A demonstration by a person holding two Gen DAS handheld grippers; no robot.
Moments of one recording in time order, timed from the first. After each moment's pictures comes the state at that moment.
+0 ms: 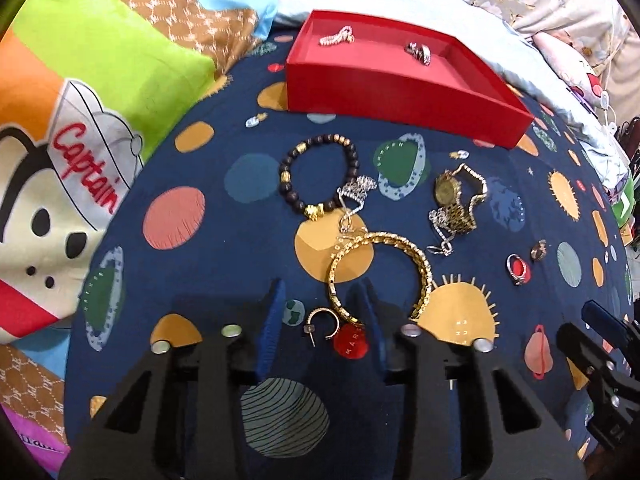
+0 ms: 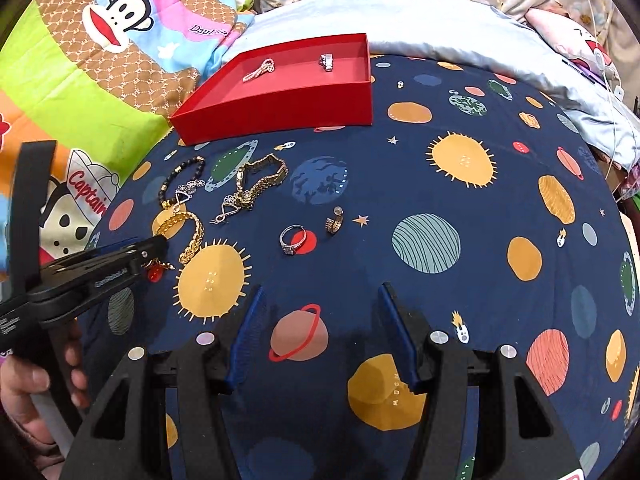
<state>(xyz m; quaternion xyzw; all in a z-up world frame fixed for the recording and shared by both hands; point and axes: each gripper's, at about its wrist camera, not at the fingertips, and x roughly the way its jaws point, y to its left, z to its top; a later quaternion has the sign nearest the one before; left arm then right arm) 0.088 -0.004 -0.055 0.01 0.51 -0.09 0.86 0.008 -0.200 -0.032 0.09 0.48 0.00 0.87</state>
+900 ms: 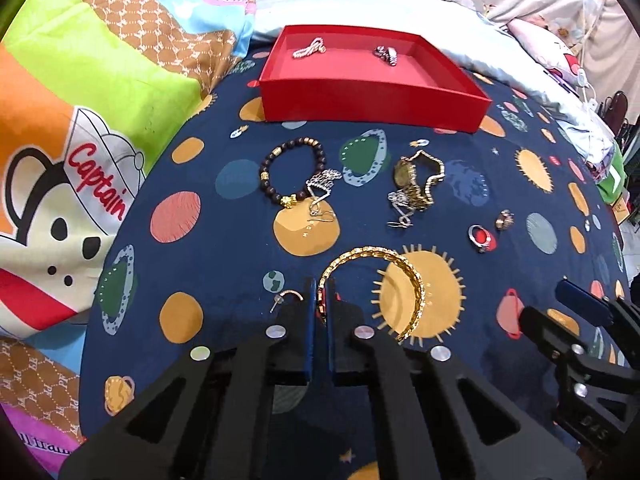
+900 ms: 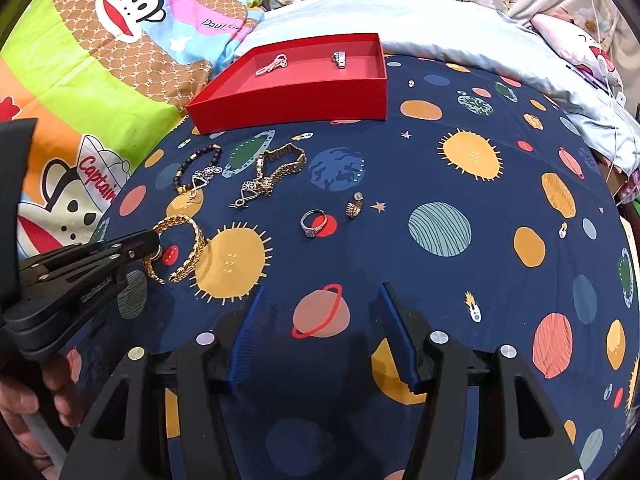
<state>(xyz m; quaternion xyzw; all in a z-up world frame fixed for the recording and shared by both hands) 0.052 -0.016 -0.031 0.04 0.49 -0.11 0.86 -0.004 -0.184 -0.029 0.07 0.48 0.01 0.87</state>
